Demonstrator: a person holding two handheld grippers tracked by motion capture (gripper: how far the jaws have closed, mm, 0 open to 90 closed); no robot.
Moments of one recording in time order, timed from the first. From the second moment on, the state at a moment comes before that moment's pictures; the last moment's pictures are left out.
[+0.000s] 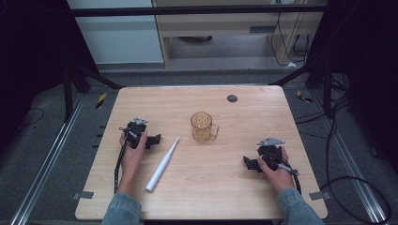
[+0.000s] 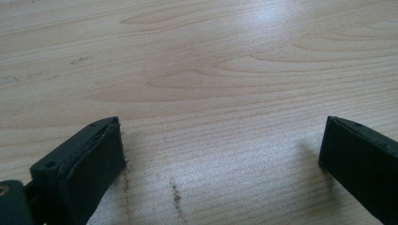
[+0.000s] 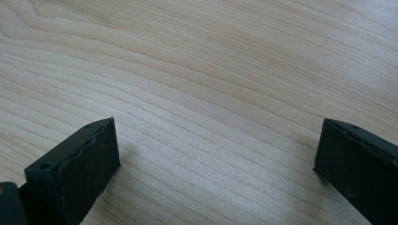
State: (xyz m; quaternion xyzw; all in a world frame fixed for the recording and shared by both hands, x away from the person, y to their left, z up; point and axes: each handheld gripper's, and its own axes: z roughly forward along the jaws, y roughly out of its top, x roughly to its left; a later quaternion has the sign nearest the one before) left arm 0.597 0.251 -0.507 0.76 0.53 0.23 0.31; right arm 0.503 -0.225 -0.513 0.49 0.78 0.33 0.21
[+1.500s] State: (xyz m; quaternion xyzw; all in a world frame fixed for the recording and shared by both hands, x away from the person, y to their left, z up) left arm 0.543 0.257 -0.450 0.75 0.56 0.20 0.30; right arm 0.503 -0.225 -0.513 0.49 0.78 0.33 0.21
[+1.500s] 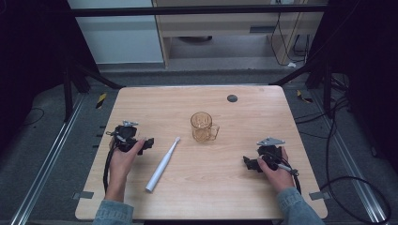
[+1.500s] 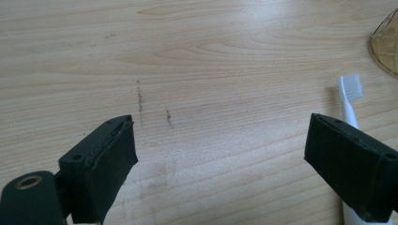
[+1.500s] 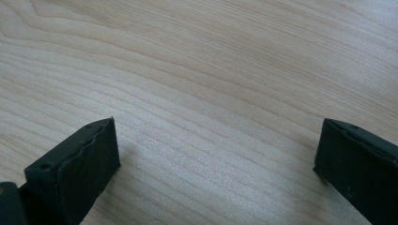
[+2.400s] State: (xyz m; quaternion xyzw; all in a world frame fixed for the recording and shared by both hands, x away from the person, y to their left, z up) left arm 0.527 0.230 -0.423 0.81 0.49 0.19 0.24; right arm 0.503 -0.225 -0.513 0.49 0.78 0.33 0.21
